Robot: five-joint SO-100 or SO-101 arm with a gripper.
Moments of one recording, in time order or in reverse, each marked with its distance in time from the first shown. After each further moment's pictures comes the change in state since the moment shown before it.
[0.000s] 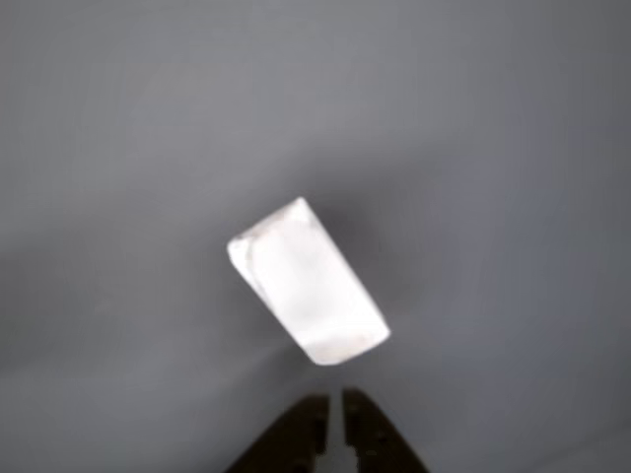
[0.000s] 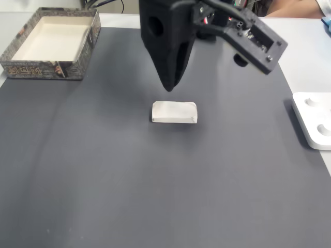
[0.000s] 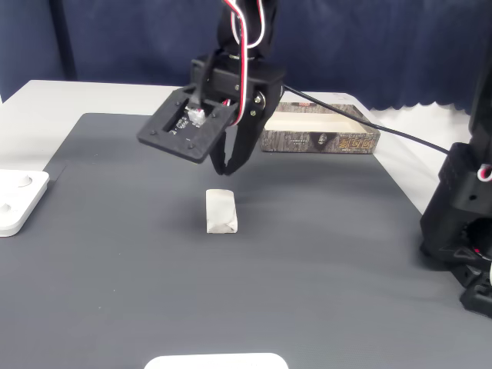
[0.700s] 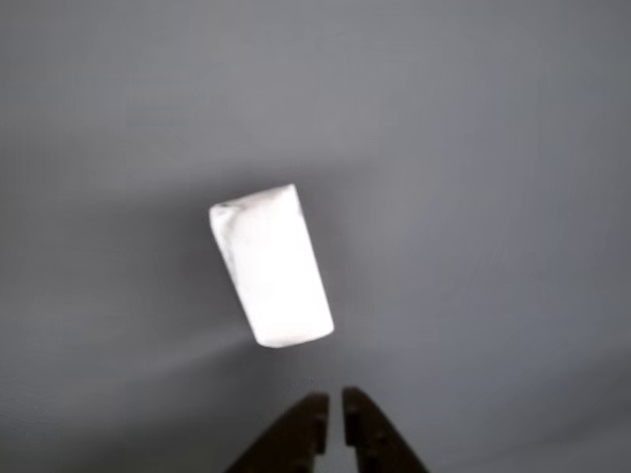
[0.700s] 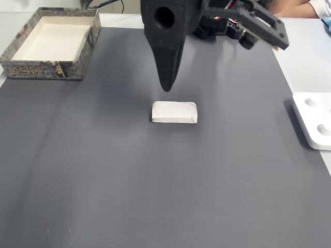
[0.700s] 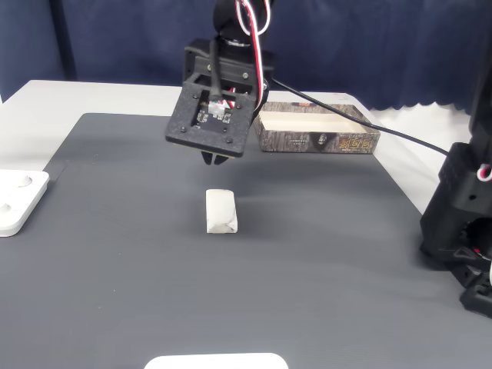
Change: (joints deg) arm 0.4 0.0 -2.5 -0.6 18.2
